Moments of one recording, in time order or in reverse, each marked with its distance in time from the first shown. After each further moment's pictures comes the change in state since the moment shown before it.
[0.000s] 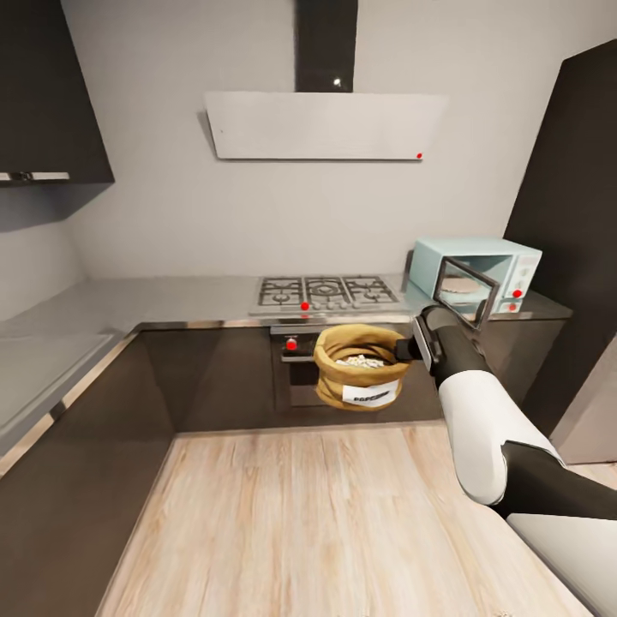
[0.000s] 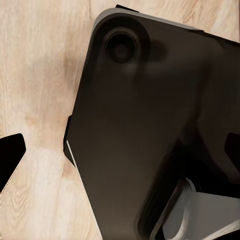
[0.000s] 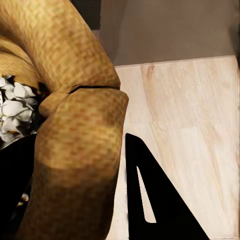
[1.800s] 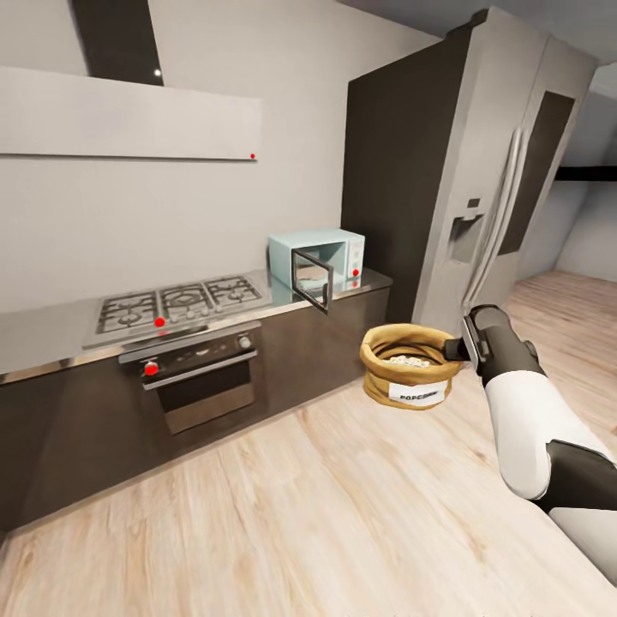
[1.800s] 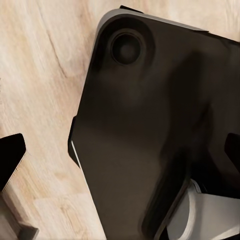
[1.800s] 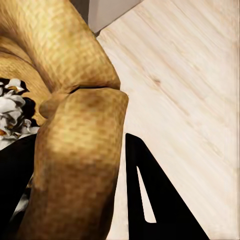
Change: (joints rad) left arm 0.000 0.009 -0.001 0.000 0.001 0.001 0.000; right arm 0.000 -0.175 -0.005 -0.002 0.006 -0.001 -0.002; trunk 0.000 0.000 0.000
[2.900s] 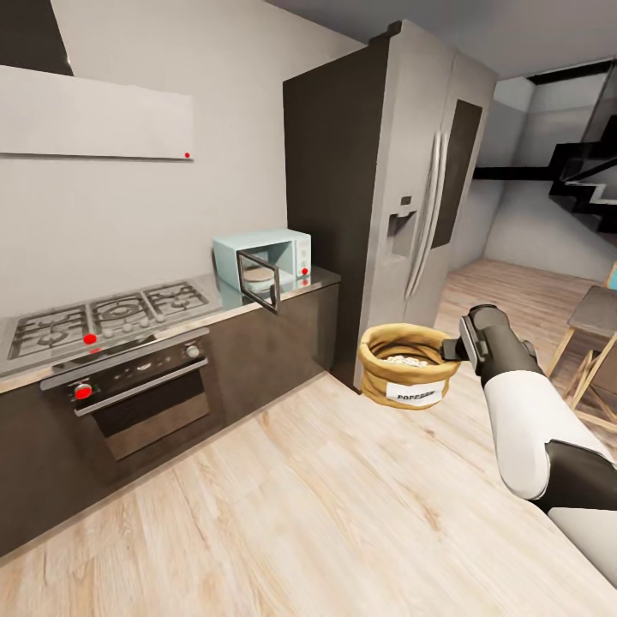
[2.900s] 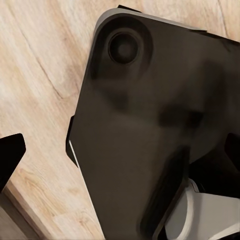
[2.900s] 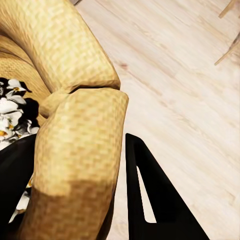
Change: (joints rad) left arm 0.000 -0.003 0.000 0.000 -0.001 0.000 -0.001; right arm 0.000 0.004 0.000 0.001 -0.010 0.000 0.007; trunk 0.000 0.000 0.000
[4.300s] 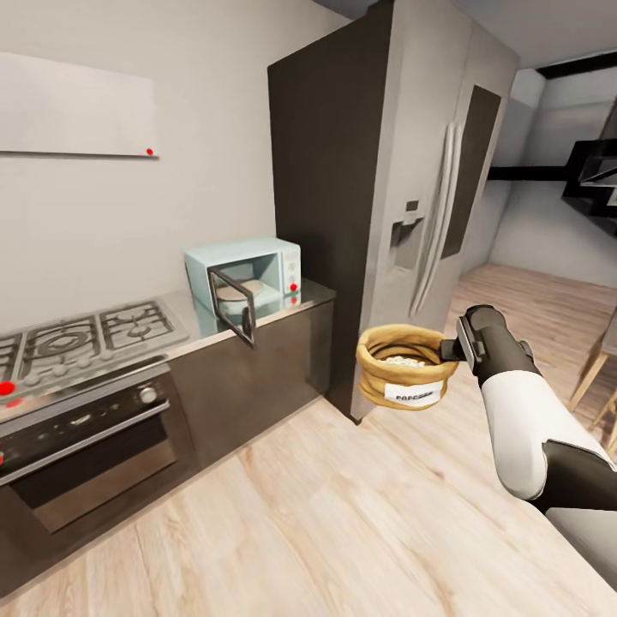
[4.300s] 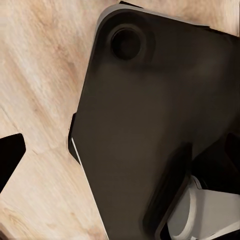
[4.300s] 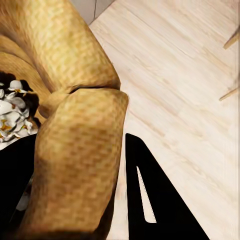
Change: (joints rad) left arm 0.000 0.004 -0.004 0.002 0.001 0.012 0.000; right arm 0.000 0.010 0.000 0.002 0.008 0.000 -0.009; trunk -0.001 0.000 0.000
